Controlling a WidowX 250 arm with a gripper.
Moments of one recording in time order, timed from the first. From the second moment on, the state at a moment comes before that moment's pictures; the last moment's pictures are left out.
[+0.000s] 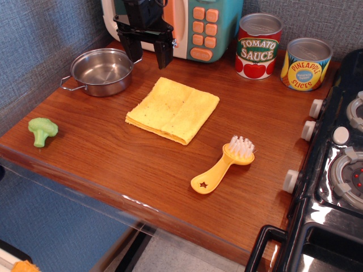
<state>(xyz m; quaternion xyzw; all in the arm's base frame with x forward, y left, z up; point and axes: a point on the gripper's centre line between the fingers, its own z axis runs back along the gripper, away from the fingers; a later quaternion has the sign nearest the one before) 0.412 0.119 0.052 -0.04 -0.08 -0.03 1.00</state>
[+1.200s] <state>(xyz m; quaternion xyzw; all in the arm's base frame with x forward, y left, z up) 0.384 0.157 0.029 0.03 0.00 0.00 1.00</state>
